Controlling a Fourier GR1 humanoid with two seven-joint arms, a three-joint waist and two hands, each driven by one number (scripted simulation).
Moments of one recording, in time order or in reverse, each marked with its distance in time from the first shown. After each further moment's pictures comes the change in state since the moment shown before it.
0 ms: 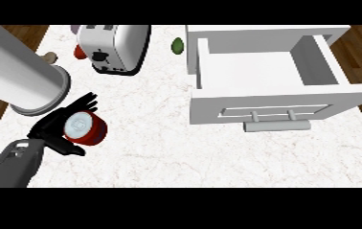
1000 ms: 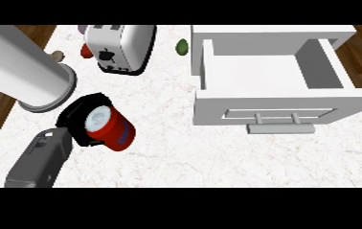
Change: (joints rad) left arm -0.049 -0.136 0.079 -0.061 0.175 -0.003 0.119; right arm 0.043 0.040 -0.020 -0.055 -0.033 0.000 0.043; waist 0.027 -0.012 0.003
